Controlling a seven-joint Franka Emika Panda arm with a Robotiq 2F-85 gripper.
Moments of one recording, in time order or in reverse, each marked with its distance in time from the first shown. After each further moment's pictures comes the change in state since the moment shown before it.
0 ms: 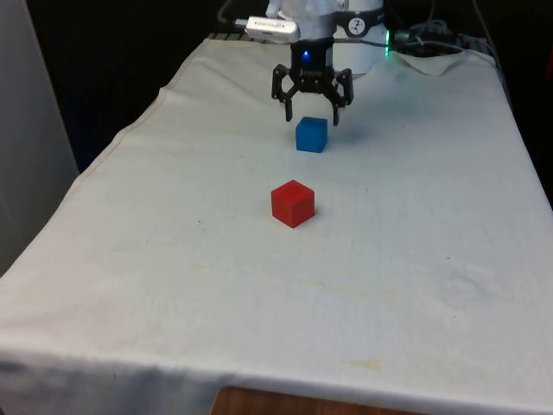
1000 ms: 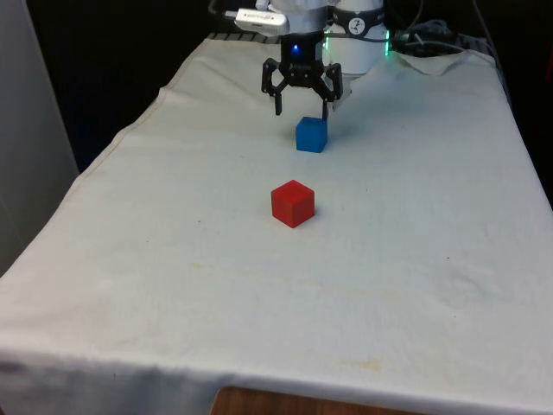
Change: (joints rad) arm -0.004 -0.032 -0.056 -0.016 -0.070 -0.007 -0.001
